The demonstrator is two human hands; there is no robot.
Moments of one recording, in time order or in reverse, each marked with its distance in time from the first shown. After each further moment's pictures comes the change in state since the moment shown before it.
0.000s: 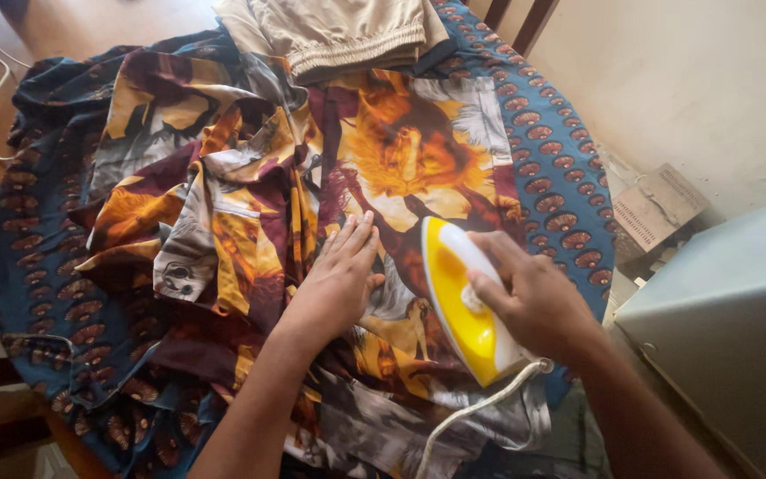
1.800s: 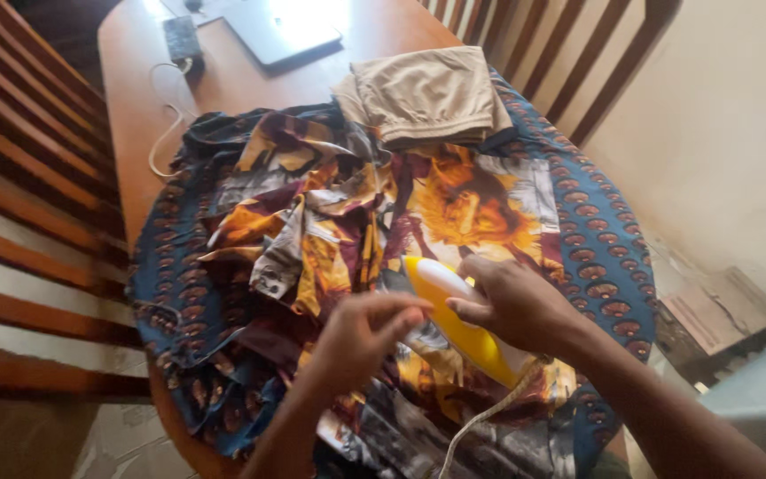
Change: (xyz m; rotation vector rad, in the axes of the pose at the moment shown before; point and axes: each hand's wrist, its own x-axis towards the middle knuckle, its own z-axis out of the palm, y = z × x) left_hand -0.057 0.083 -0.104 -0.729 0.079 -0.350; right_hand 0.005 -0.078 -0.009 -0.311 -0.116 -0.390
